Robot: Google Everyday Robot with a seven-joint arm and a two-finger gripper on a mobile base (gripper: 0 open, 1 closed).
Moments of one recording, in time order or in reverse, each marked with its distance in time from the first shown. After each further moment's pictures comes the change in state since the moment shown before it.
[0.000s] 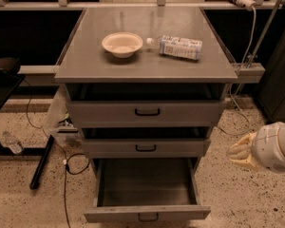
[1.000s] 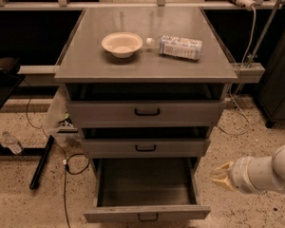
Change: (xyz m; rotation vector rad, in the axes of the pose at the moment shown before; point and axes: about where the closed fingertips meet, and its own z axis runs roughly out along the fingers) arm 0.065 0.022 0.156 -0.061 -0.095 0.238
